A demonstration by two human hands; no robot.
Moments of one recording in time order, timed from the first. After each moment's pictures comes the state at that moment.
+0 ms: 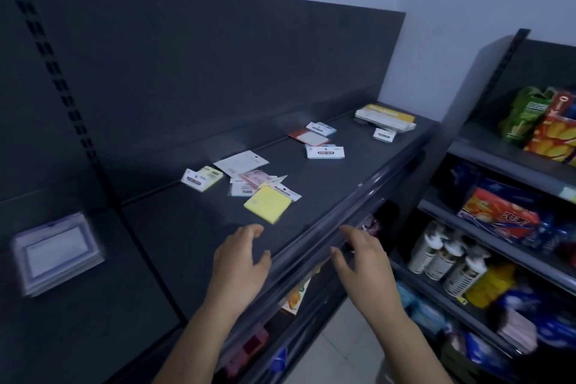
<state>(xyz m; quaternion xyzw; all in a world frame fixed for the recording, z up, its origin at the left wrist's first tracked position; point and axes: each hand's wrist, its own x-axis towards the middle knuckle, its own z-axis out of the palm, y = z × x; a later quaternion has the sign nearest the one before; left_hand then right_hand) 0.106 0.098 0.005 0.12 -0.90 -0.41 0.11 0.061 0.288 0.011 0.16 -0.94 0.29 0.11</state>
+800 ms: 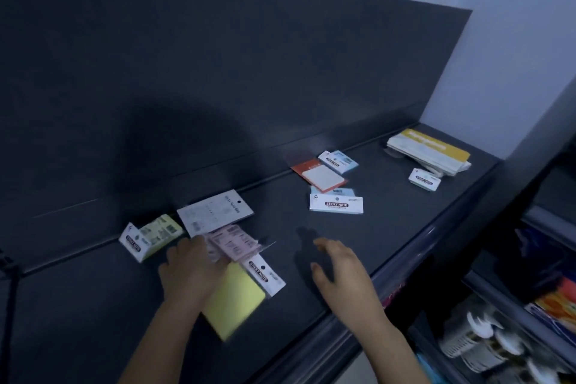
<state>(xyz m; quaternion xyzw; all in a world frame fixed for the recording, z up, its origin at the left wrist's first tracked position) -0.105 0.049 -0.020 0.39 -0.89 -0.25 0.00 -0.175 0.262 -0.009 0.27 -0.91 0.32 -0.01</state>
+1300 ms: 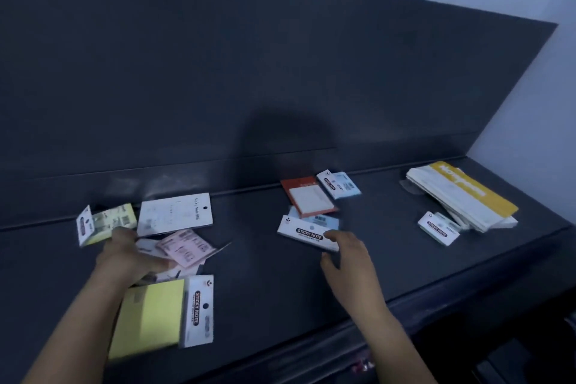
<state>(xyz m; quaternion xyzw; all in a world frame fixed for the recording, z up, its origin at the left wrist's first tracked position) -0.142 0.056 -0.012 0.61 -0.65 -0.45 0.07 -0.328 0.316 -0.016 0.35 -0.88 0.32 0.00</state>
